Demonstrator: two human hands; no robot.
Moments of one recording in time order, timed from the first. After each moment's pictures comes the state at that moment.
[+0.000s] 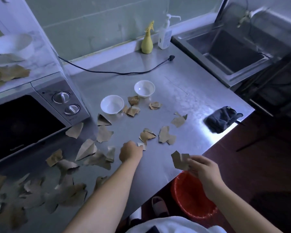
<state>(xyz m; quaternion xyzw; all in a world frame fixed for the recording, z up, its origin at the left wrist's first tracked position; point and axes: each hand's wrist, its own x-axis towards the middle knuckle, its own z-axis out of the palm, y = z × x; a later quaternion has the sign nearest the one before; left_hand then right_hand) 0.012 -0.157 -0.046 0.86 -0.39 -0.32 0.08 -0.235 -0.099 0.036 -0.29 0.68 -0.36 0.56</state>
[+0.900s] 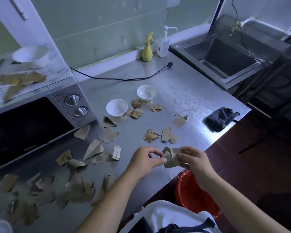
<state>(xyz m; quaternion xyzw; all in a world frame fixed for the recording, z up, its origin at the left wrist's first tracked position) -0.007 -0.076 0.068 0.62 -0.48 -0.54 0.29 -0.201 -0.083 0.069 -0.33 0.62 -0.38 0.61</state>
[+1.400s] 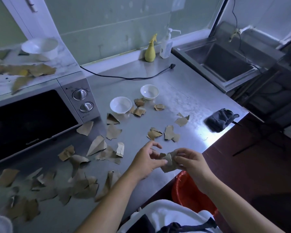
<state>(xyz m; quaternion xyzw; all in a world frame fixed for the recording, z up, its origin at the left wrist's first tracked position) 0.018 -0.058 0.058 0.58 -0.48 -0.58 0.32 -0.167 -0.062 0.084 -0.40 0.59 -0.34 0.61</state>
